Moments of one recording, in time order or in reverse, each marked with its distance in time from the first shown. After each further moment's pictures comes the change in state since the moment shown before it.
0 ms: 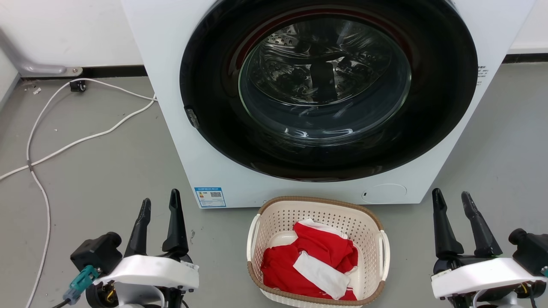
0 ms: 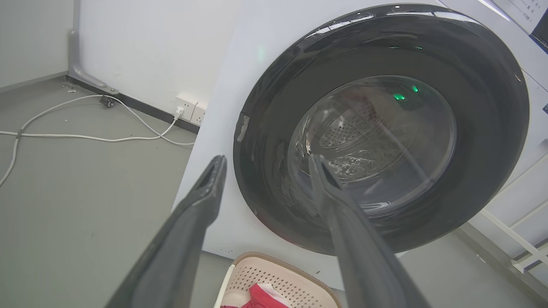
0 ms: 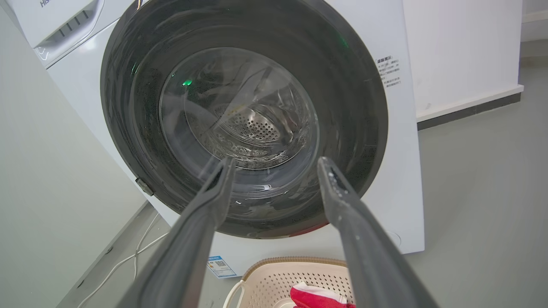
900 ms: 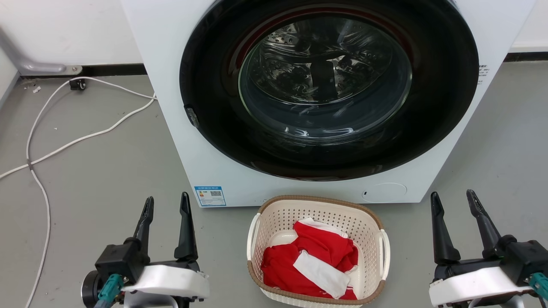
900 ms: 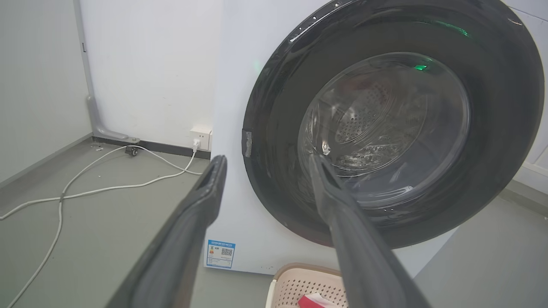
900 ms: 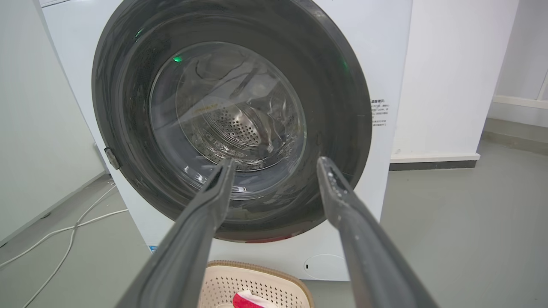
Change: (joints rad) left arm 0.026 0.001 -0.036 -0.021 0.266 0.028 -0.062; right arm 0.027 0.000 -0.006 -0.035 -0.288 0.000 -0.064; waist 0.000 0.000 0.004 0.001
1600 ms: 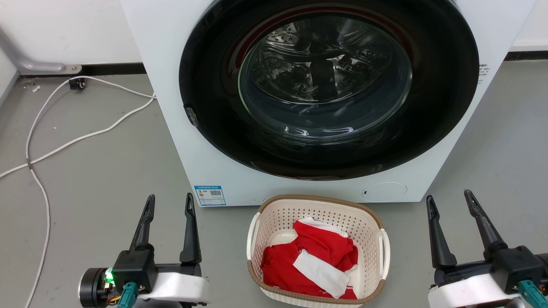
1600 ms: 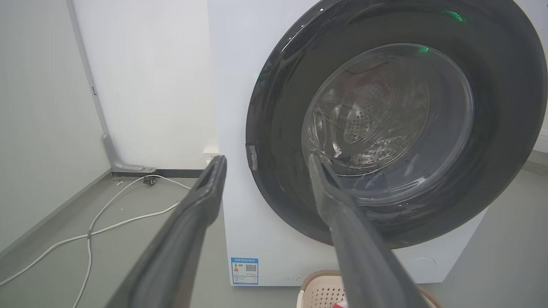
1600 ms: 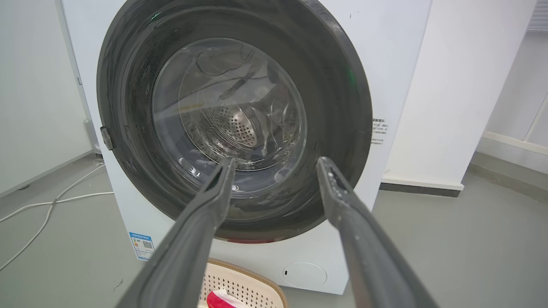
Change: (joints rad) left arm 0.017 0.001 -0.013 -0.019 0.165 0.030 -0.041; right arm 0.015 -0.001 -0.003 -0.014 -0.147 0.000 -0.040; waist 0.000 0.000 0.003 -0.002
